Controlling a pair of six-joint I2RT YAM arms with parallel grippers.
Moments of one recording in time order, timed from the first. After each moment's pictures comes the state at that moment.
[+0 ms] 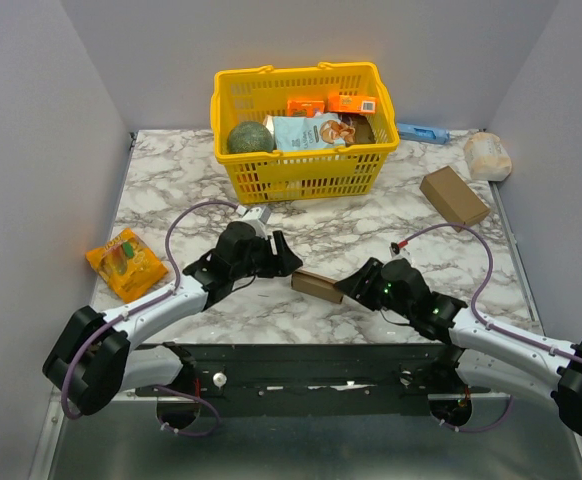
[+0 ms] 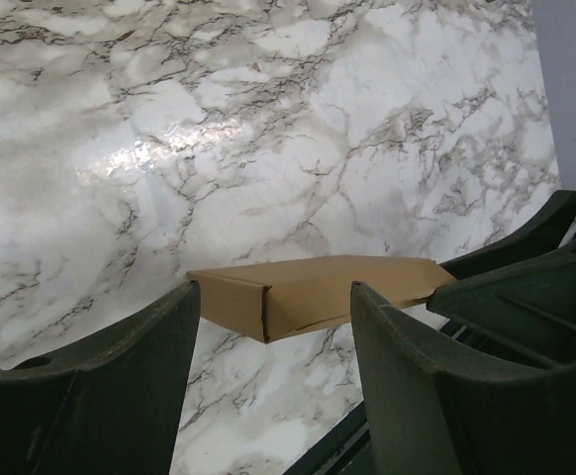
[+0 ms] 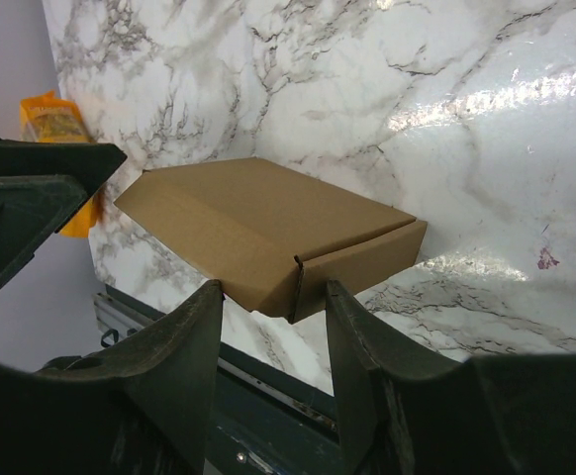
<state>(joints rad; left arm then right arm) -0.66 1.19 0.59 0.10 0.17 -0.67 0.81 0.91 0.35 -0.01 0.12 1.15</state>
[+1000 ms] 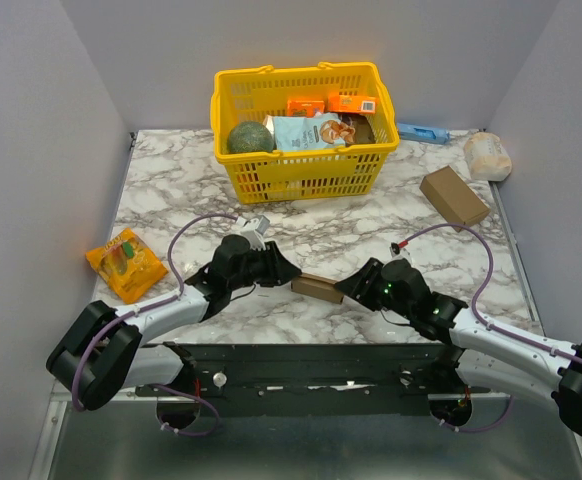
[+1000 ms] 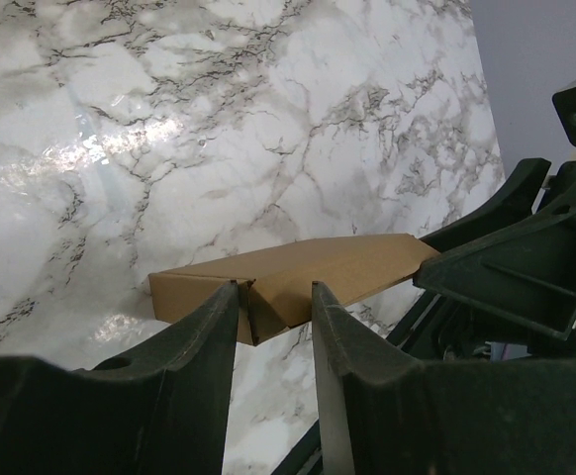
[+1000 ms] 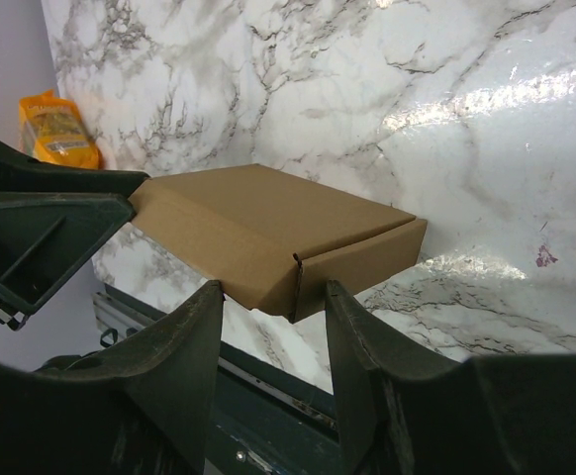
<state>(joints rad) -0.65 1.23 0.43 0.37 0.28 -0.75 0.81 0.91 0.35 -0.02 0.12 1.15</state>
